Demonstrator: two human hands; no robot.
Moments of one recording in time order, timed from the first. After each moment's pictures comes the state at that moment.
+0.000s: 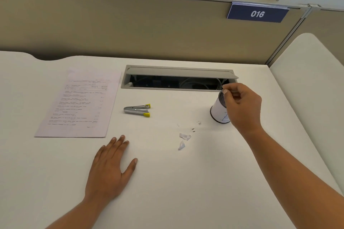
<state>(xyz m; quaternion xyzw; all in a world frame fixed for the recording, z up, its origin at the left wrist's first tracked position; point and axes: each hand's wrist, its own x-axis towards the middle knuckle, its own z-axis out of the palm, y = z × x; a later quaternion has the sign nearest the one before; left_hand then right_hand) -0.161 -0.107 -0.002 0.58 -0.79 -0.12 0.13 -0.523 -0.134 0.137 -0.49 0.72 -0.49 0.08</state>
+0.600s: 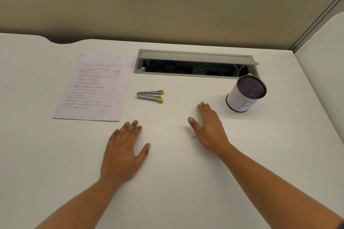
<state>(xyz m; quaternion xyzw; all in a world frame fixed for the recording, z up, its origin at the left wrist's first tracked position) -0.161 -0.104 -0.003 0.59 -0.79 -0.12 0.15 -0.447 -0.118 0.016 -0.63 0.71 -0.23 0.22</state>
